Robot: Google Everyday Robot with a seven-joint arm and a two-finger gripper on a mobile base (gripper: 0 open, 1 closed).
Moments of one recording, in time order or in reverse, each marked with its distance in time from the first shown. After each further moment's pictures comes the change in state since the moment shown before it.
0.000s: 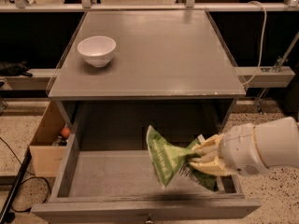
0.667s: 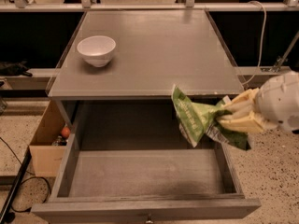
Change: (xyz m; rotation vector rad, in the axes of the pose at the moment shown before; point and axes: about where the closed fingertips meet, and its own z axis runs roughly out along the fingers) arm -0.036 -0.066 -0.089 0.083 0.016 -0.066
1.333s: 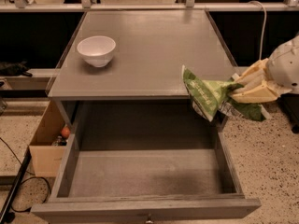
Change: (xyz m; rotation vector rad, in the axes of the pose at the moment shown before) arm -0.004 -0.052 -0.031 -0.035 0.078 -0.063
